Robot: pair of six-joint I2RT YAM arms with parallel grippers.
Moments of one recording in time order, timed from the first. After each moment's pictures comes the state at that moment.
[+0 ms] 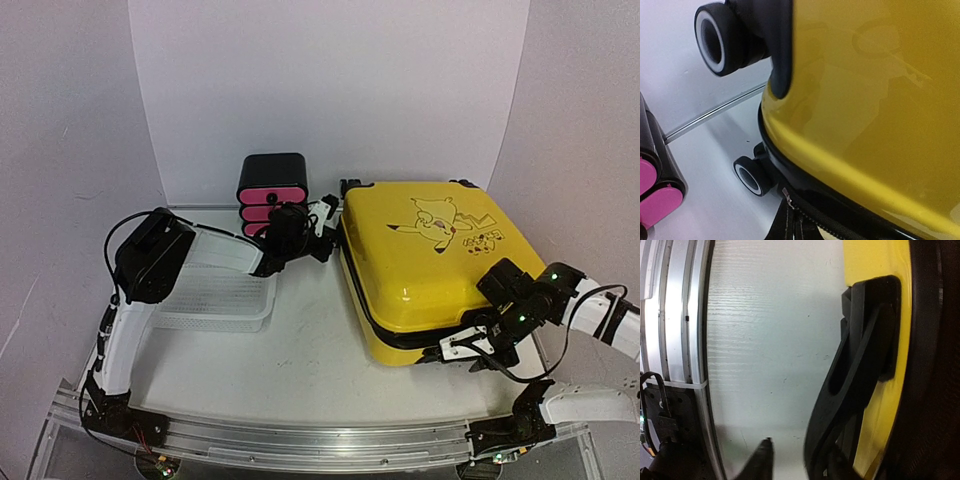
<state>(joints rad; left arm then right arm) -0.75 2.28 1.57 0.44 0.04 -0.02 0.62 0.96 0.70 -1.10 -0.09 -1.08</state>
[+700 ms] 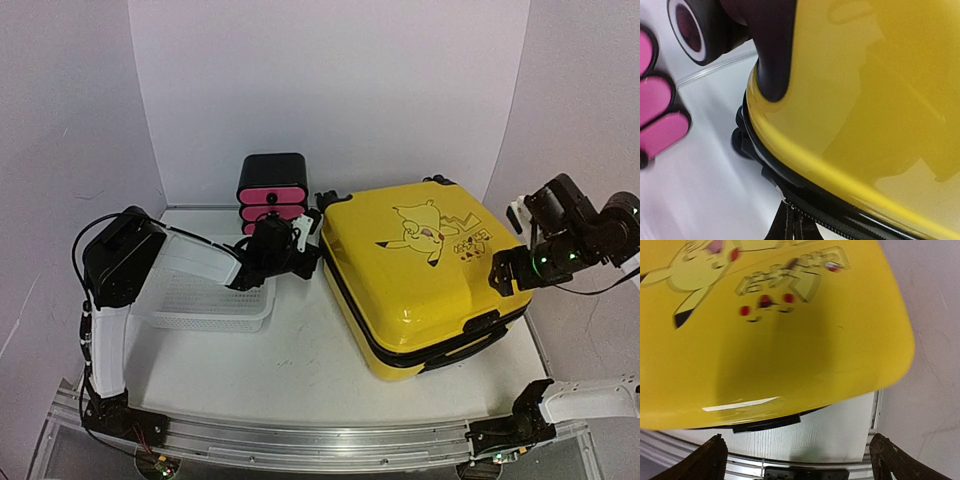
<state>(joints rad) -0.79 2.08 1.28 0.42 0.01 -0.11 0.63 1.00 1.33 -1.41 0.30 0.35</state>
